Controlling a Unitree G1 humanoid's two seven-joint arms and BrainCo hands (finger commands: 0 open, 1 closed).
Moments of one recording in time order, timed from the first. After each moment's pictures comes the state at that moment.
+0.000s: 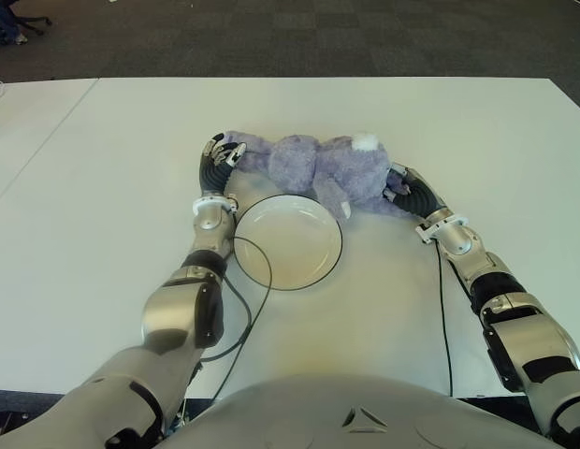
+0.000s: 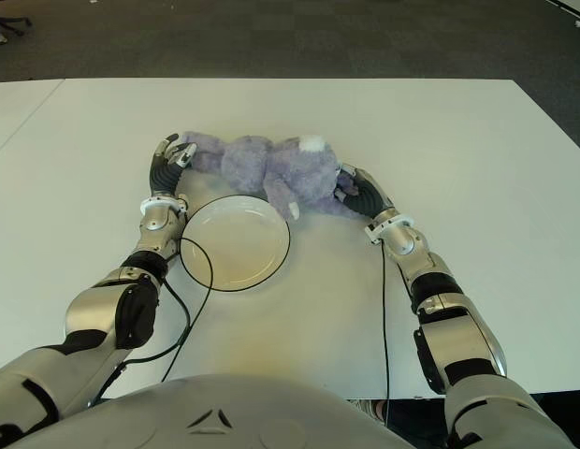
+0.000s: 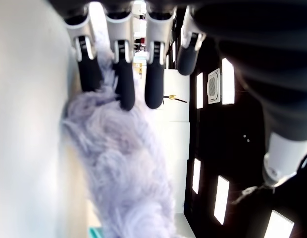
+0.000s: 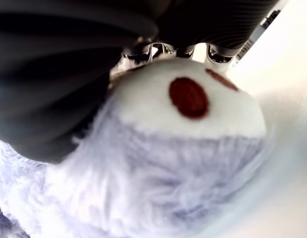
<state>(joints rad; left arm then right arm) -0.61 0.05 0.30 1.22 0.02 -0.54 0.10 -0.45 -0.48 0.25 0.98 -0.31 -0.73 -0.04</state>
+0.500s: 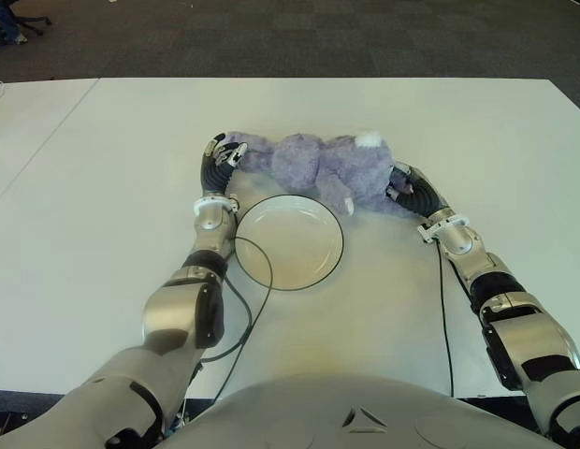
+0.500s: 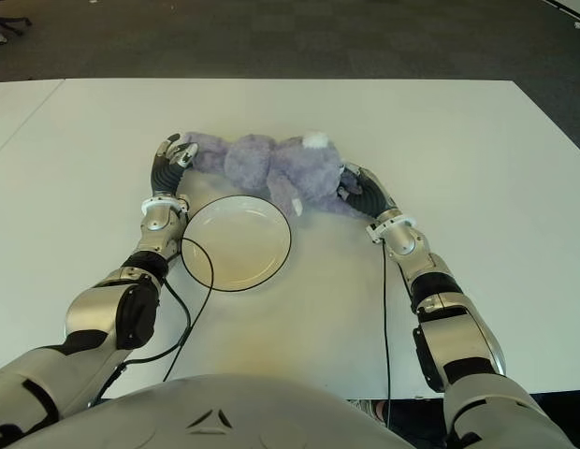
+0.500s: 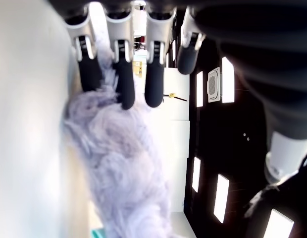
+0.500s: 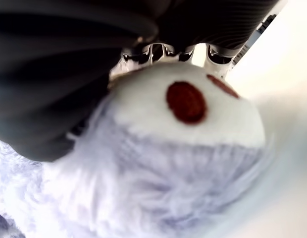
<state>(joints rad) -0.61 0.05 0.30 1.22 0.02 -0.54 0.10 -0.47 -0.47 0.21 1.01 -0.31 -0.73 -0.06</state>
